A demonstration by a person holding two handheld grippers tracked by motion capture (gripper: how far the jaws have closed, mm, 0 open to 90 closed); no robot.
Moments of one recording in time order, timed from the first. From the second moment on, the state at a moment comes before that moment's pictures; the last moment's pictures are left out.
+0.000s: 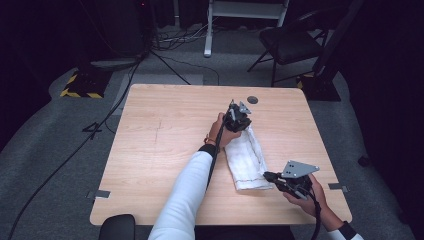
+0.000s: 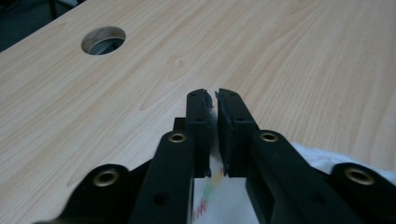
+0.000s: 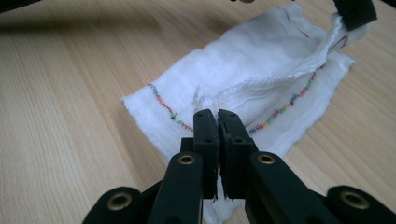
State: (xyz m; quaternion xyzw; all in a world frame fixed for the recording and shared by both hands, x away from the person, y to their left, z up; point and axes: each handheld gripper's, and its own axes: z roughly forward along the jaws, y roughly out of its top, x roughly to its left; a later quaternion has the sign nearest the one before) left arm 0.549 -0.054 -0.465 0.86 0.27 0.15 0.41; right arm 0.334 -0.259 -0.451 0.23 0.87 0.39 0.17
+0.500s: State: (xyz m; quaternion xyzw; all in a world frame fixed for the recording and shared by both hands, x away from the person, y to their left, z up) left arm 0.495 -0.013 -0.445 0.87 0.26 0.13 0.40; right arm 0.338 -0.279 -0.458 0.29 0.86 0.37 0.20
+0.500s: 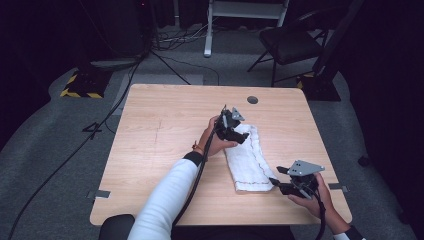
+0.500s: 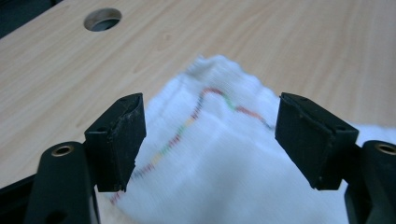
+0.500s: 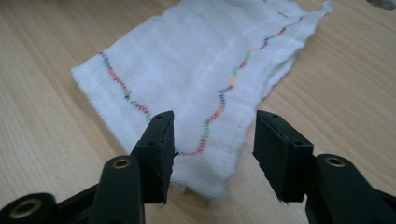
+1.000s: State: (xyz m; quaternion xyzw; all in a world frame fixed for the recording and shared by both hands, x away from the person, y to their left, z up) left arm 0.408 0.005 -0.466 0.90 0.18 0.08 0.38; right arm 0.372 -0.289 -0.466 0.31 0.86 0.34 0.21
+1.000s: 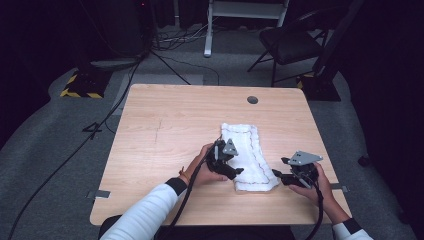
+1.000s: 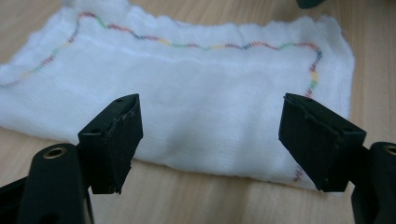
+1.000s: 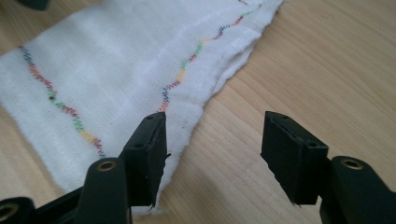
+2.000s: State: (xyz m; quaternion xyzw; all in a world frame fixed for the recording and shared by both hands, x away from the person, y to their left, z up) left arm 0.385 0.041 -0.492 0.92 0.20 0.04 0.33; right arm 0.363 -0.269 -0.489 0.28 0.89 0.33 0.15
